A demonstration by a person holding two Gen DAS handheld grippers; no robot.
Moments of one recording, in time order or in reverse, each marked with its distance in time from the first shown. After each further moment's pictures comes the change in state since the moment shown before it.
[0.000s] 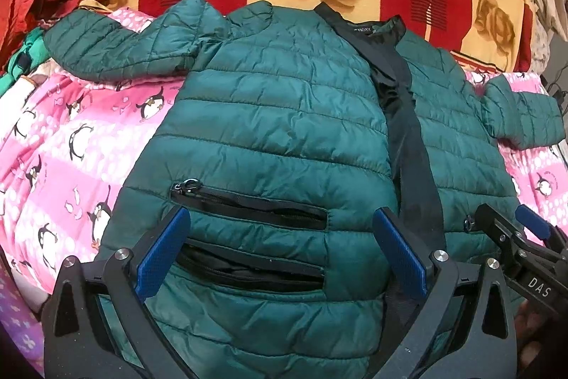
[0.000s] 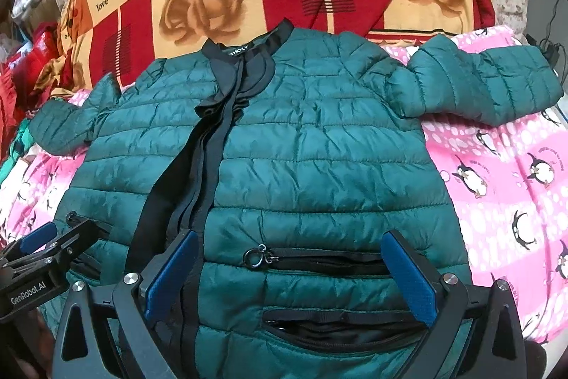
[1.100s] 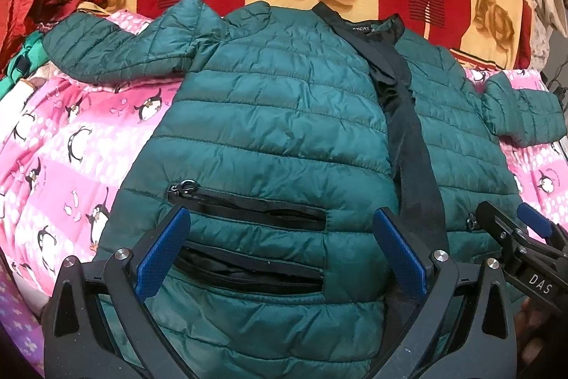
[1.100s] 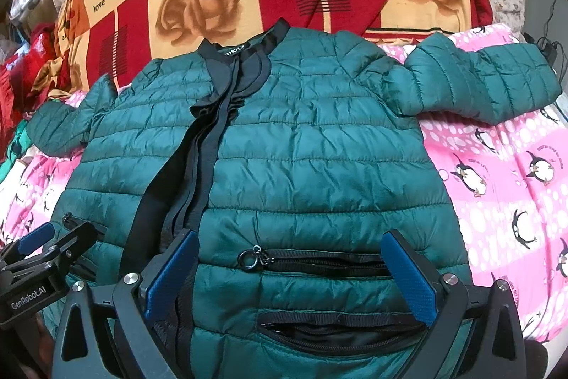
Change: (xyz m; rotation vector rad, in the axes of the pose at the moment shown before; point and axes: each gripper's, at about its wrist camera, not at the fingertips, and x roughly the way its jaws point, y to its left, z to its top) left arm 0.002 -0.002 -0.002 0.015 0.000 -0.001; right arm 0.004 -0.004 0.002 0.017 -0.004 0.016
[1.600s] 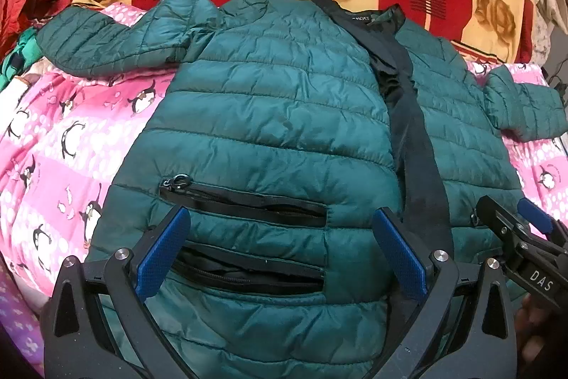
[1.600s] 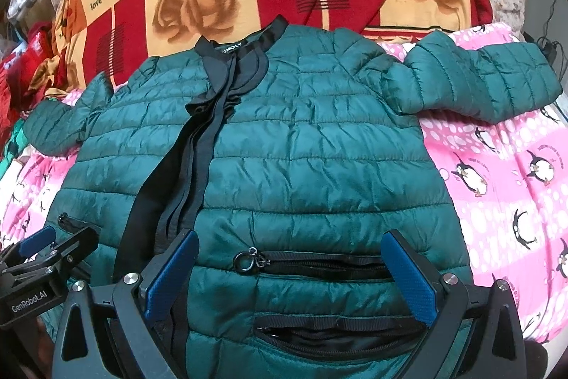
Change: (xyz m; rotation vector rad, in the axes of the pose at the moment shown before) left arm 0.009 -0.003 -0.002 0.007 0.032 -0.002; right arm 0.006 -0.001 -0.001 -0.022 0.014 -0.040
